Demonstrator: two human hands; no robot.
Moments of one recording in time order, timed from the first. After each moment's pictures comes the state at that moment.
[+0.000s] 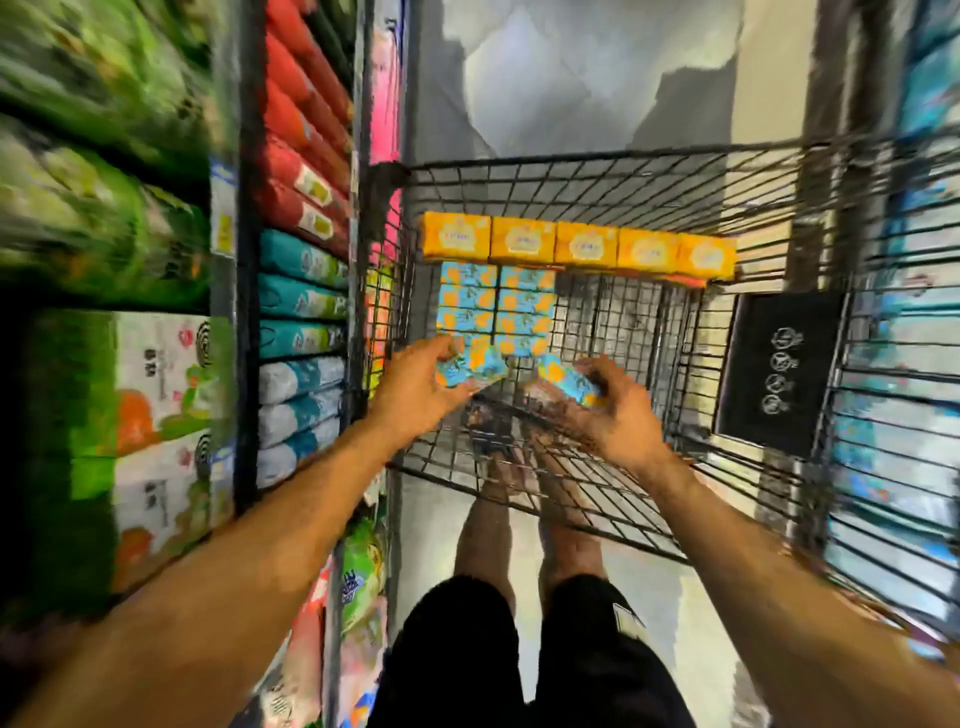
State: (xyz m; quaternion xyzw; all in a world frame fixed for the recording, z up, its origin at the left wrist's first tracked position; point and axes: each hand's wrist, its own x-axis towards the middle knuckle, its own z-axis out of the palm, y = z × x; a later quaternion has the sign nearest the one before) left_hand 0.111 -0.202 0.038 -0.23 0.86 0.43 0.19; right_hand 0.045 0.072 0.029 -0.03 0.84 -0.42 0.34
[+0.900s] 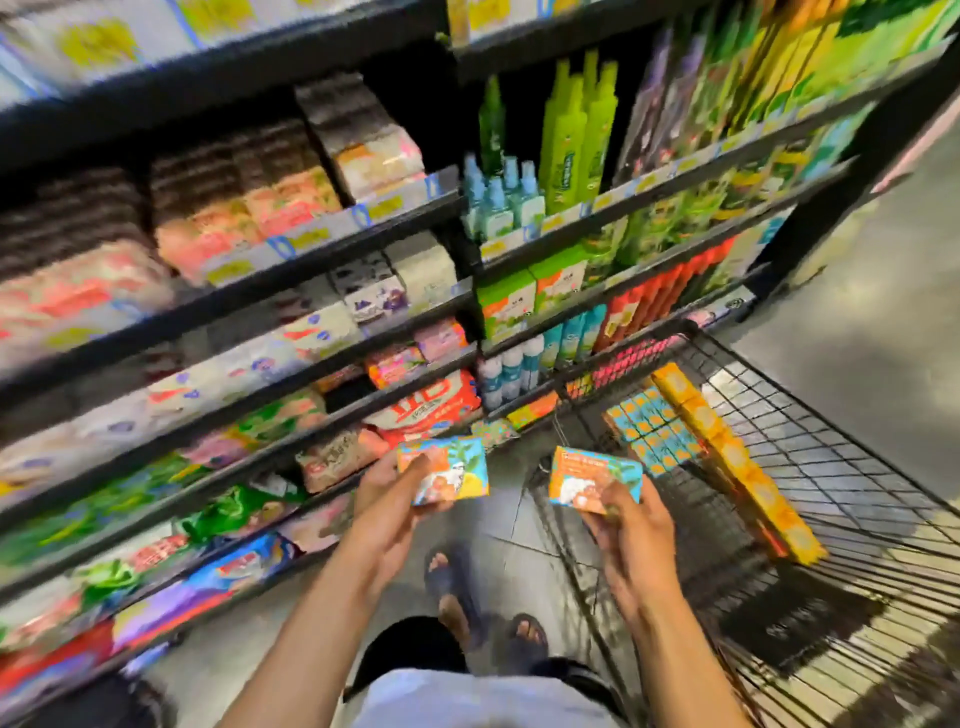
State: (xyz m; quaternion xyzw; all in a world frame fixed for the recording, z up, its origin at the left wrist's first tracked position) left_hand 0.487 0.070 0.339 -0.56 0.28 0.67 -0.40; right_hand 0.249 0.144 0.318 -0.08 0.55 -0.64 0.53
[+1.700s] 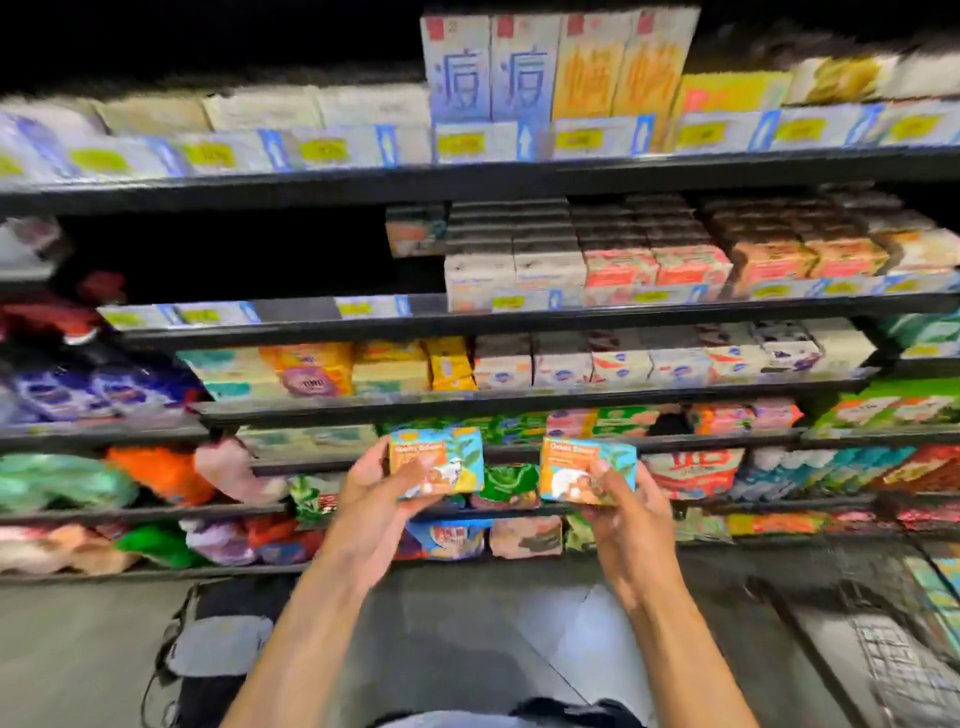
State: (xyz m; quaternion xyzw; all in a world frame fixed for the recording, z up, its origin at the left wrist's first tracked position) left_hand 1.002 0.223 0.415 -0.53 0.22 0.54 -0.61; right_hand 0.760 0.169 0.391 -0.27 0.42 -0.55 0.66
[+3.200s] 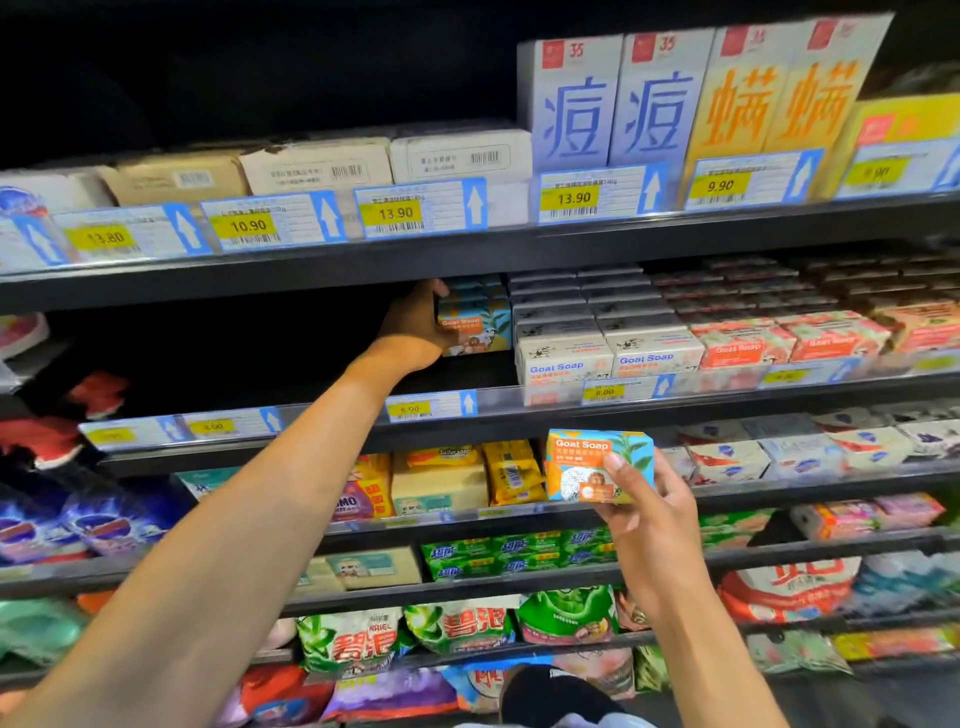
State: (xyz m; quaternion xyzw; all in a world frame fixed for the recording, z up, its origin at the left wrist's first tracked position) left_hand 1.176 -0.091 0.470 -0.70 0.64 0.07 -0.31; right_hand 0.892 0.049 0.387 -0.33 0.36 -0.59 0.64
